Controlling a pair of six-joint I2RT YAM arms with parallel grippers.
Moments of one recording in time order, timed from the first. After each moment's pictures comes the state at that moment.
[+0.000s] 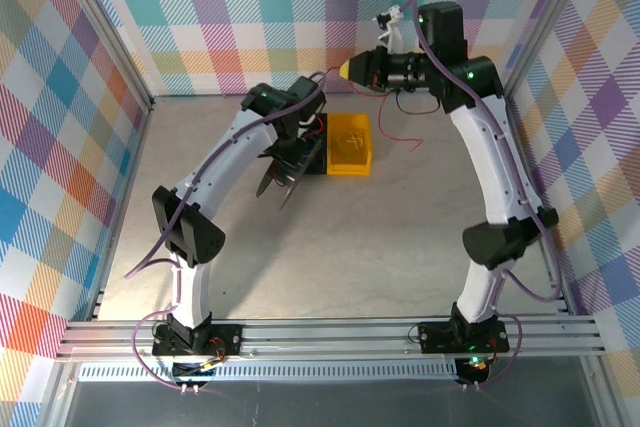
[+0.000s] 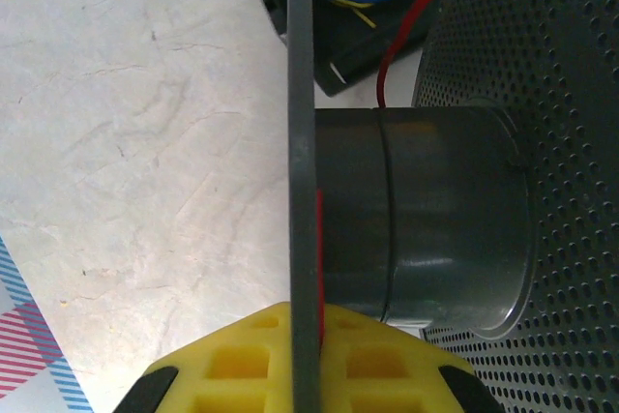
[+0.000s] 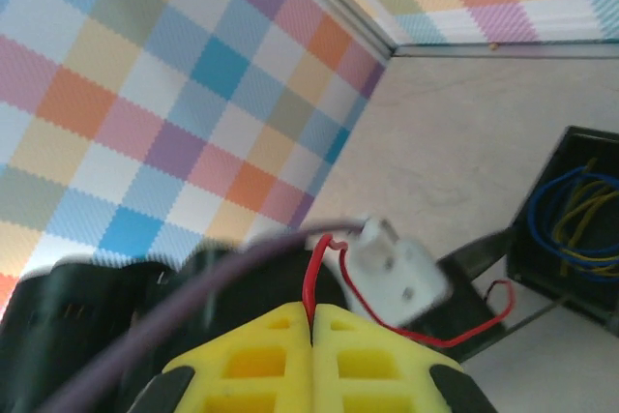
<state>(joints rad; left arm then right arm) -0.59 1.99 2.21 -1.55 -0.34 -0.08 0.39 1.79 2.28 -0.94 -0.71 0.52</state>
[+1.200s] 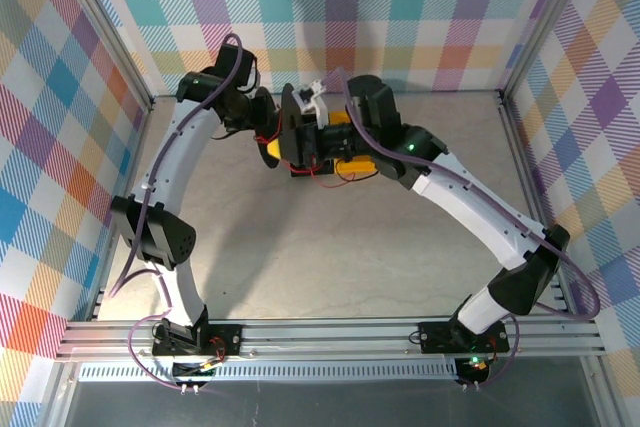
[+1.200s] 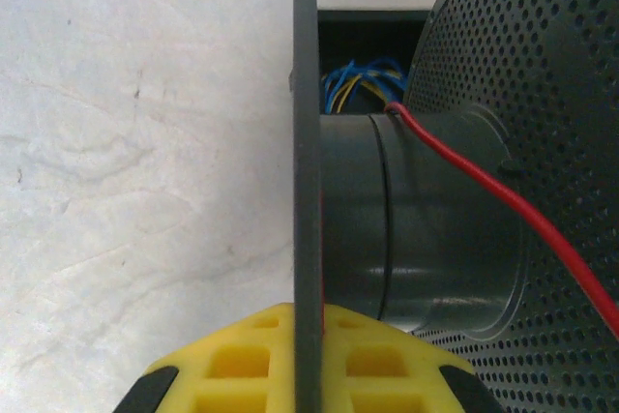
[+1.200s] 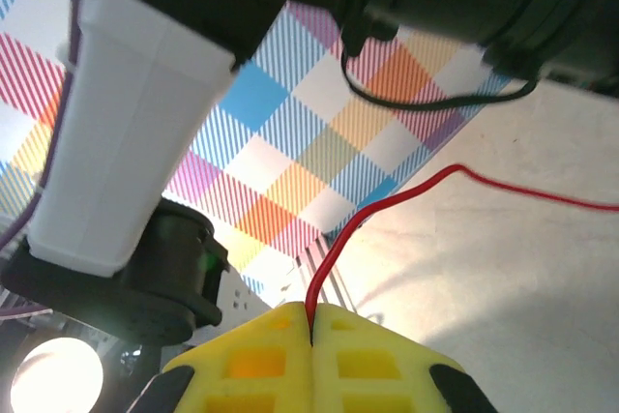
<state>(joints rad) -0.31 1.85 2.08 -1.20 0.02 -0.36 0.84 1.55 1.70 -0.44 -0.66 0.59</state>
